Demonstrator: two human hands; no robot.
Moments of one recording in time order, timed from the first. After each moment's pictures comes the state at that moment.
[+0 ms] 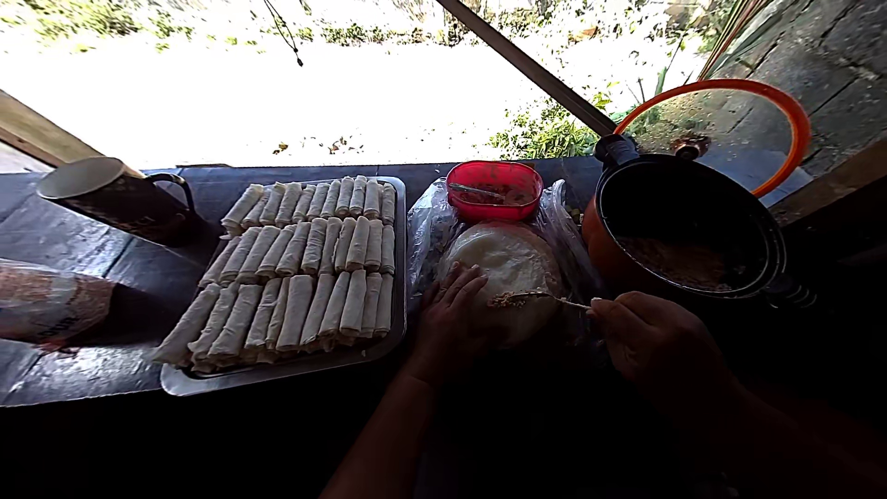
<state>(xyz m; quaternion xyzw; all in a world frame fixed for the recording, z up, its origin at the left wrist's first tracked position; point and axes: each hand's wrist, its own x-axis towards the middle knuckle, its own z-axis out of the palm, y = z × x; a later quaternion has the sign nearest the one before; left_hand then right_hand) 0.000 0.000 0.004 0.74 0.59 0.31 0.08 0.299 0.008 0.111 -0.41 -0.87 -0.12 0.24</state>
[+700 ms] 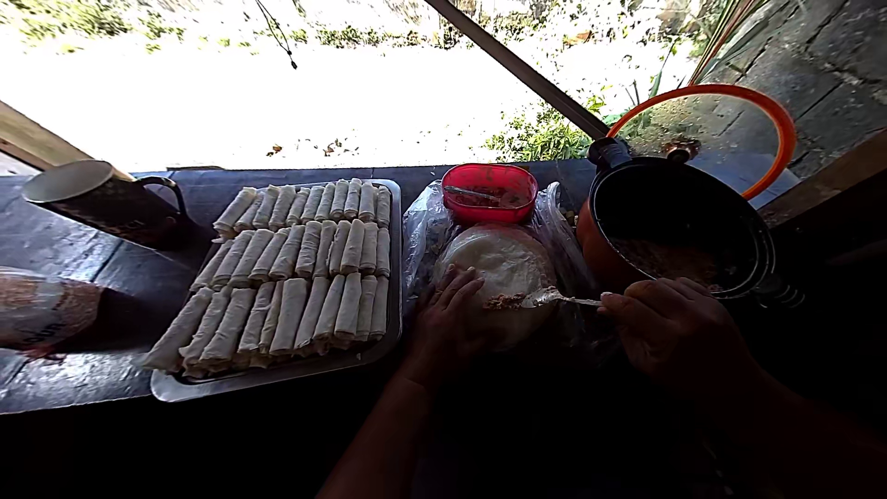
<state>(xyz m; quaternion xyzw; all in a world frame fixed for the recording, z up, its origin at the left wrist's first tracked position) -0.001 0.001 0.003 0.74 0.59 0.32 0.07 0.318 0.018 0.129 -0.37 -0.89 -0.15 0.23</state>
